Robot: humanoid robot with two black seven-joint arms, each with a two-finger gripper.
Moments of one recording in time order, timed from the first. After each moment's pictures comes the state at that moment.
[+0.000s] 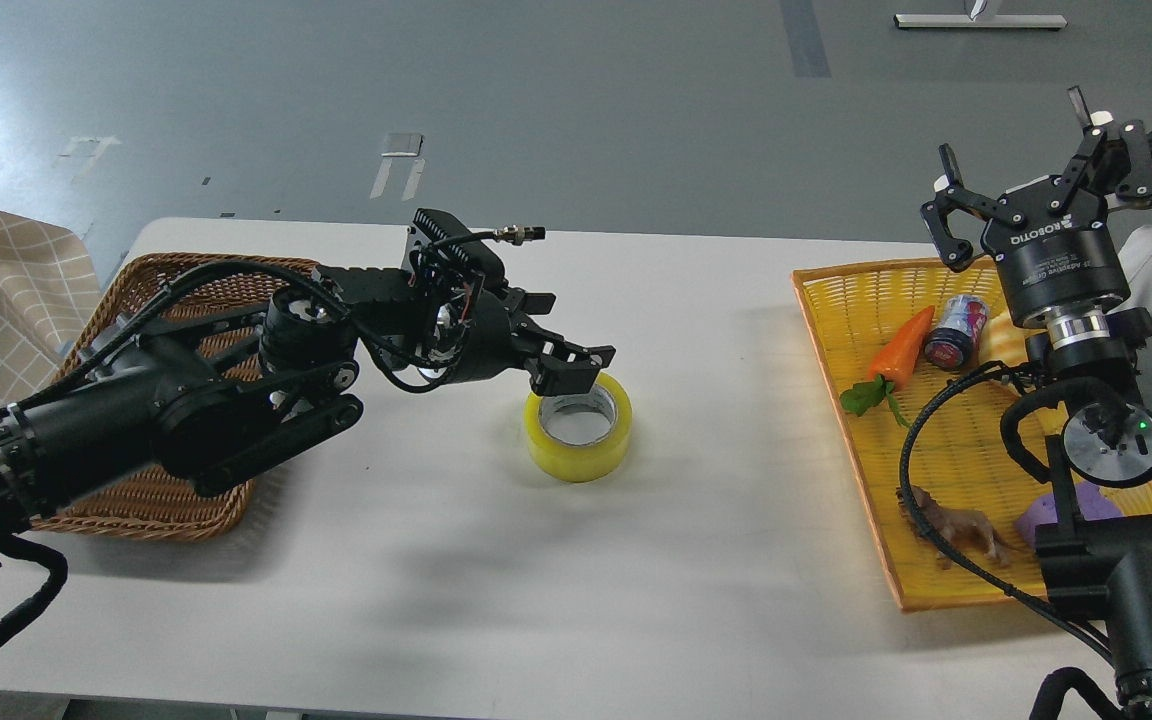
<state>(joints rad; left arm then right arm) -0.91 0.39 -0.40 -1.21 1.94 -0.31 -0.18 0.45 0.00 1.72 1.03 -0.50 0.49 -0.01</state>
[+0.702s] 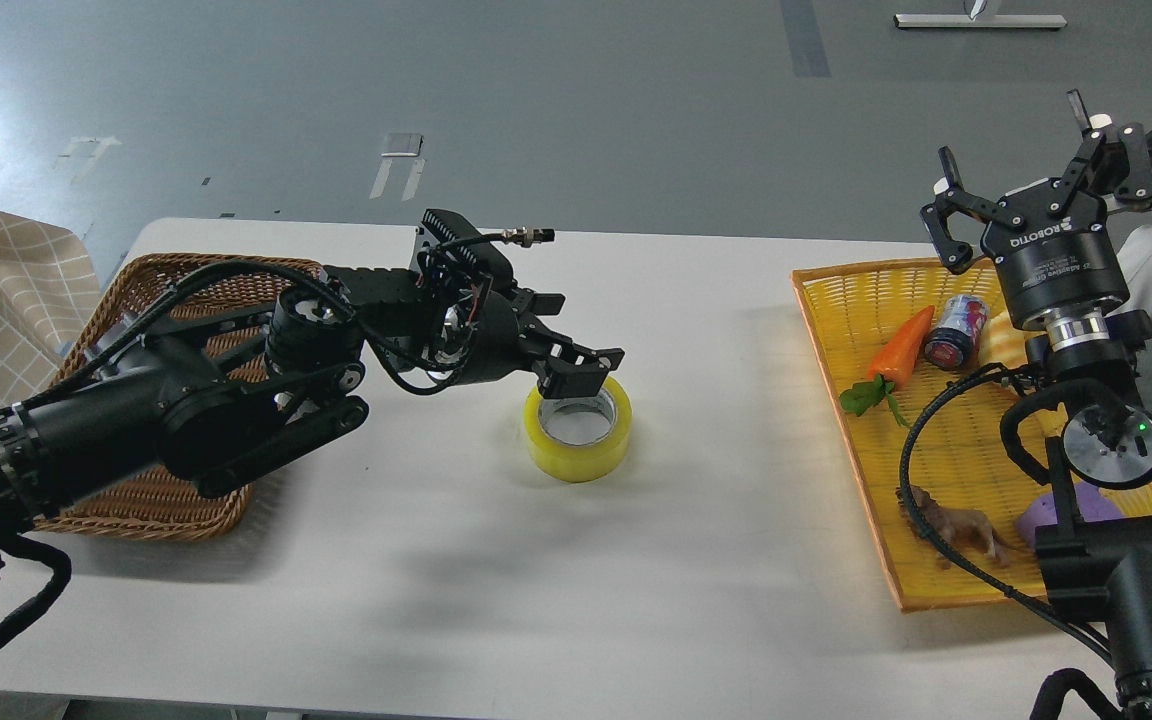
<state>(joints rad) -0.91 0.39 -0.40 -1.22 1.95 -0.32 -0.17 0.45 0.00 1.72 1.03 -0.50 0.49 -0.01</state>
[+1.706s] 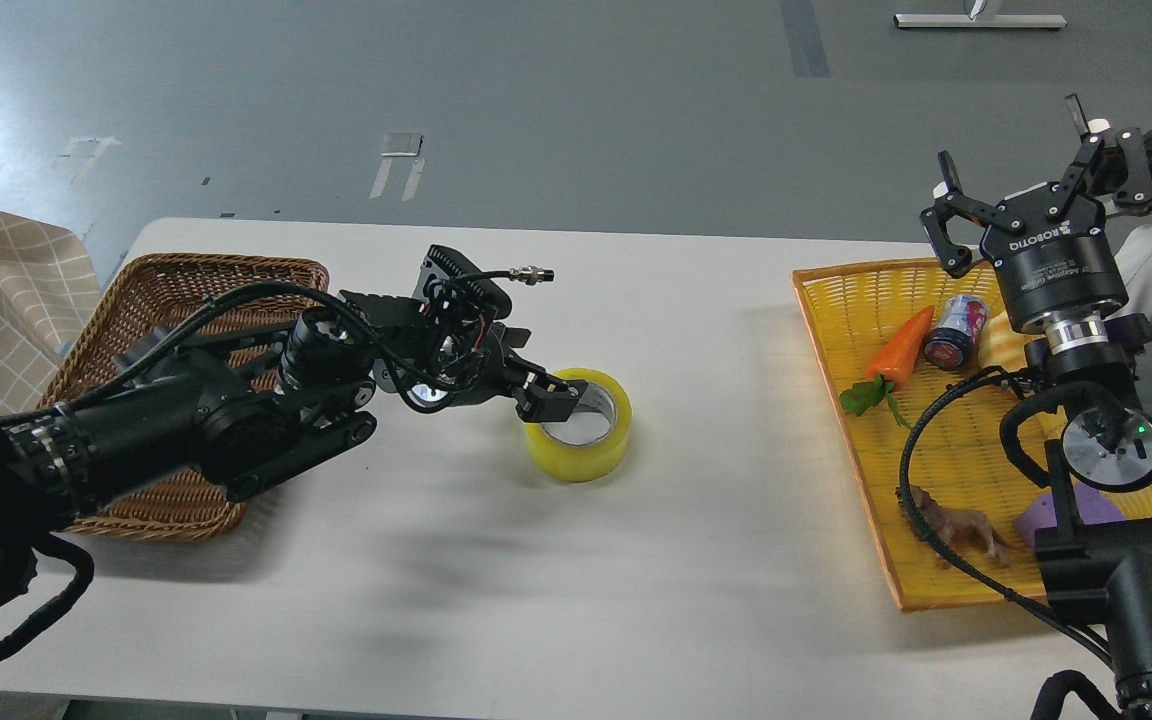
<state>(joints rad) -0.93 0.31 -0.28 -1.02 1.95 -0.33 -0.17 0.44 0.00 1.72 1.02 -0.50 0.49 -0.01</state>
